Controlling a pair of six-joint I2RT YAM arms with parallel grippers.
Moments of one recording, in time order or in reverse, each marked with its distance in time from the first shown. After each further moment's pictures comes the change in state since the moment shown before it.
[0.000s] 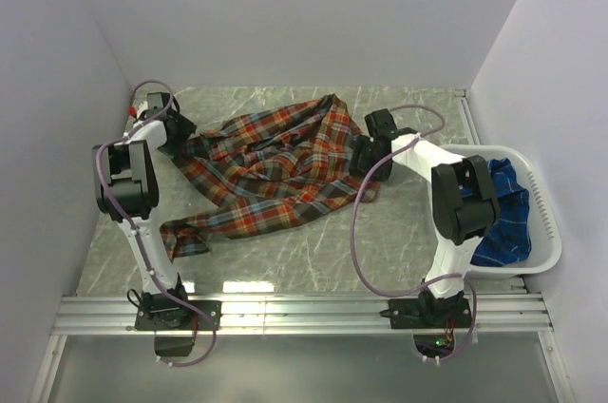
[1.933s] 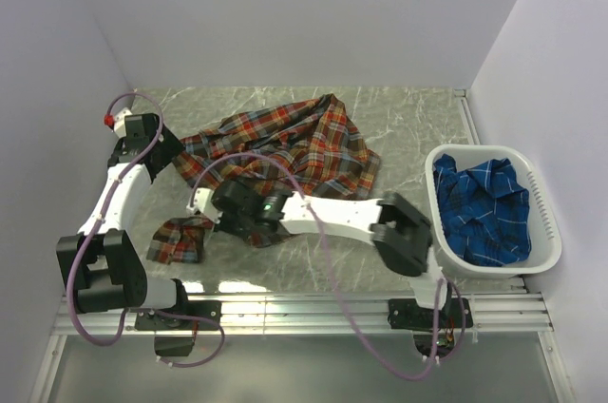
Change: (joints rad) left arm -0.011 -0.697 -0.424 -0.126 -0.154 0.247; right arm 0.922 0.200 0.397 0.112 0.067 -0.790
